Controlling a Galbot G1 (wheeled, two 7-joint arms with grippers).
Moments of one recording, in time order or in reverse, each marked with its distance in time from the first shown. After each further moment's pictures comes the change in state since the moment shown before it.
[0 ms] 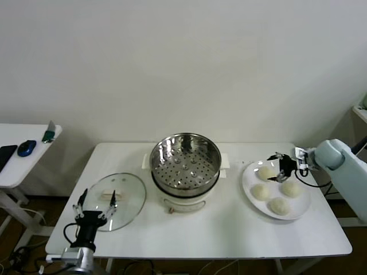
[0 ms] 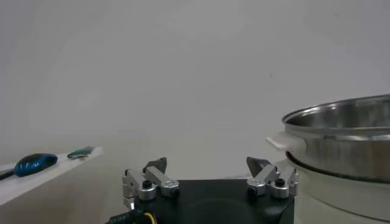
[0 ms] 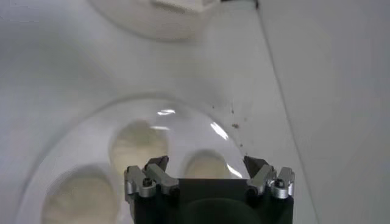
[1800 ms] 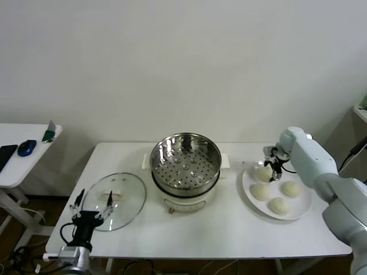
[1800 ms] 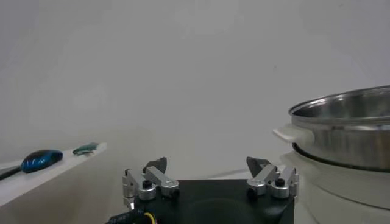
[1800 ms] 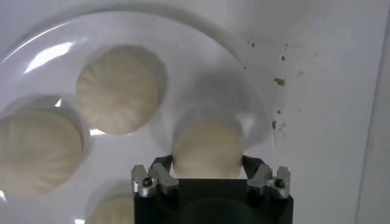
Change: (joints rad) left arm -0.004 0.029 -0.015 0.010 -0.013 0.020 -0.003; right arm 0.212 0.405 -0.135 -0.627 -0.418 0.163 -0.025
